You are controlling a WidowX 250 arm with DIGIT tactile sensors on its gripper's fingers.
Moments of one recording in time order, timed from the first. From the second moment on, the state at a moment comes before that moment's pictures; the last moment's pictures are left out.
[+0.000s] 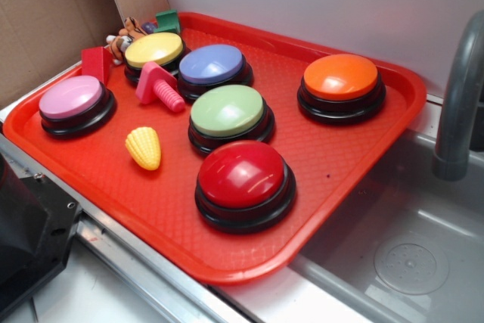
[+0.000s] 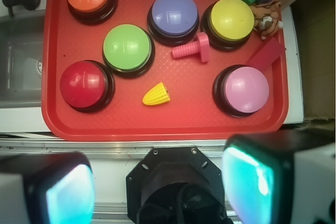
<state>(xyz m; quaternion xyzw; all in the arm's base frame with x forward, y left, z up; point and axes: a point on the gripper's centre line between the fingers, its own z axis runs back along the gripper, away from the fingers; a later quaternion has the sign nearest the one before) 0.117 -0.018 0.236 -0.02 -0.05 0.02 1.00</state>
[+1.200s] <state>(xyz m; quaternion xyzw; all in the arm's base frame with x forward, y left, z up) 0.134 -0.006 0.143 -0.04 -0.09 0.33 0.94</state>
